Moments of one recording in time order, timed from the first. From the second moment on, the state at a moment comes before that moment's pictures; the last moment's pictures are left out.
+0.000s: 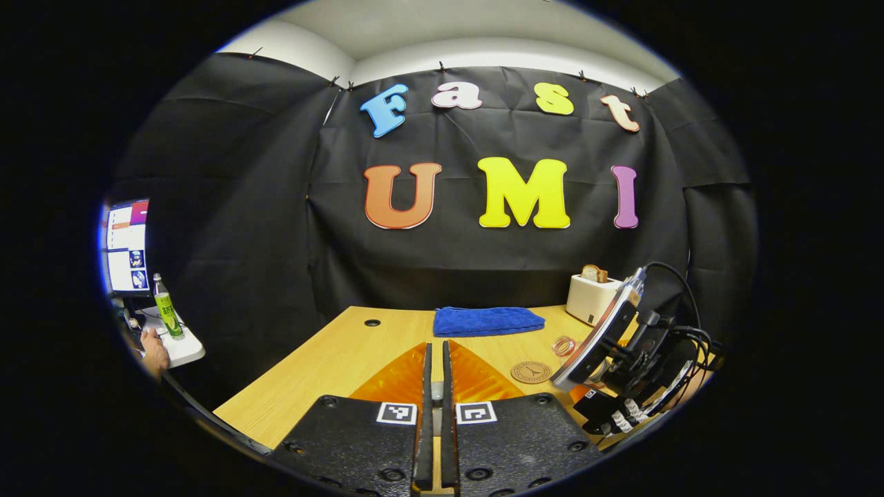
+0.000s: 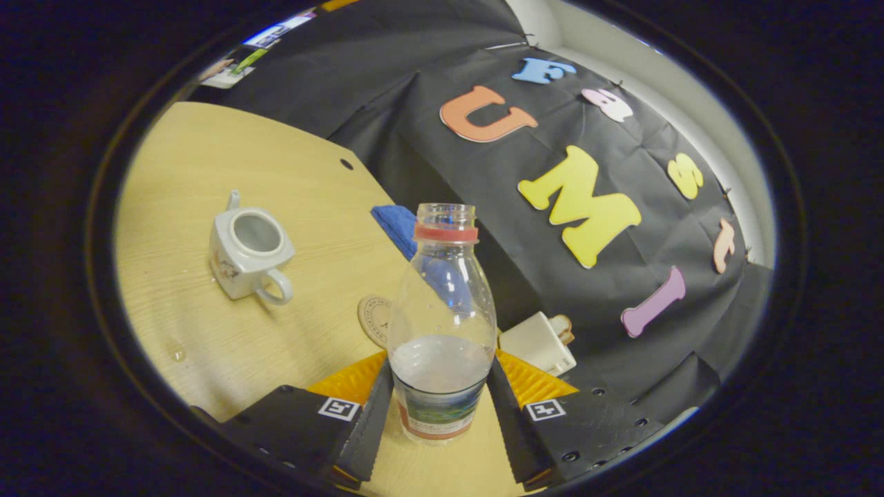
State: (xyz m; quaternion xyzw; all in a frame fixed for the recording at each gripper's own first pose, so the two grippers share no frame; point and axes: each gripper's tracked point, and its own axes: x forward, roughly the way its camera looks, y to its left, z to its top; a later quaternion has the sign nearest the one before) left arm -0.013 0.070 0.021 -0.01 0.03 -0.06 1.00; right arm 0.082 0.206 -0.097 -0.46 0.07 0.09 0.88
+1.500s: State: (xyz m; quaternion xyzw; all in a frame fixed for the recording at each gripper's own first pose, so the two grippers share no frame) left arm -0.009 0.084 0.010 -0.02 0.04 -0.07 1.00; right arm 0.086 0.251 -0.071 -0.80 -0.09 0.02 0.59
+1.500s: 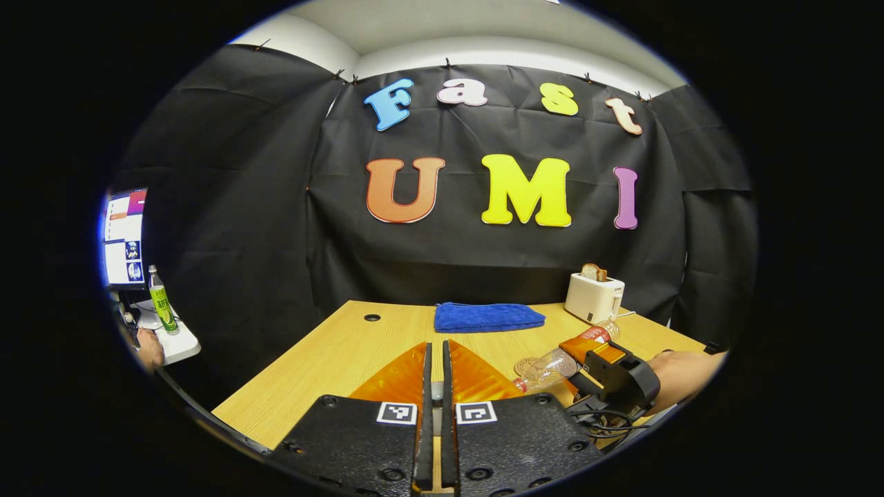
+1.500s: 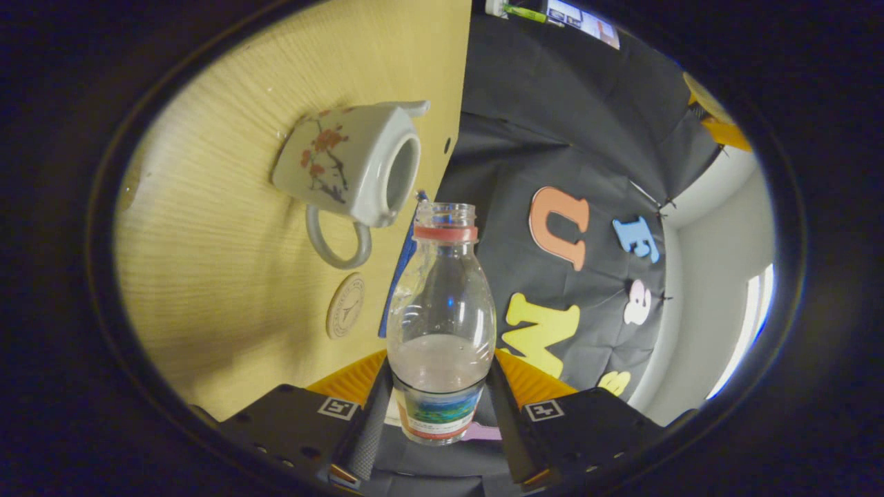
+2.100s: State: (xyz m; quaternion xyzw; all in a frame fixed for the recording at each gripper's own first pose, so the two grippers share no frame) left arm -0.011 0.080 0.013 -0.02 0.04 -0.08 1.00; right arm 0.081 0.264 -0.048 -0.84 -0.15 -0.02 0.52
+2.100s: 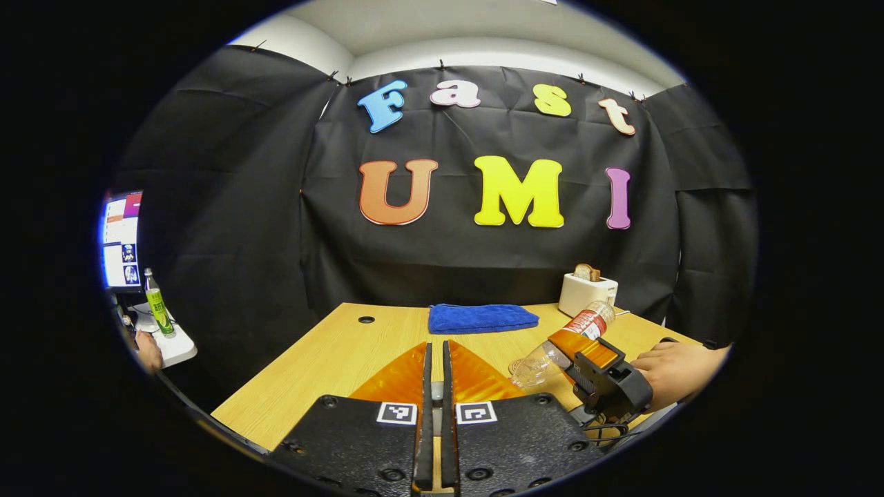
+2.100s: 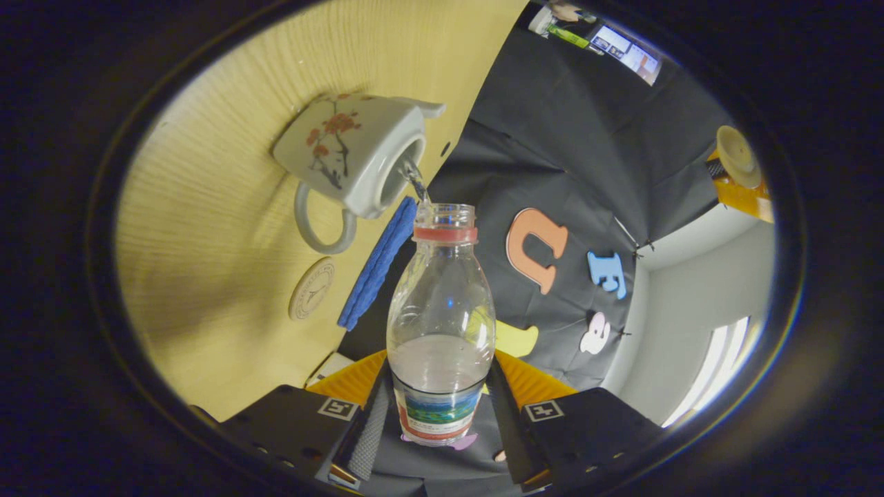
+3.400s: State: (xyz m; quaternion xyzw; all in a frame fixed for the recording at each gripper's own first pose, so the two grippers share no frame) left arm -0.008 0.076 0.013 -0.02 0.04 -0.08 1.00; right arm 0.069 0.282 -0.019 -0.86 -0.23 -0.06 0.45
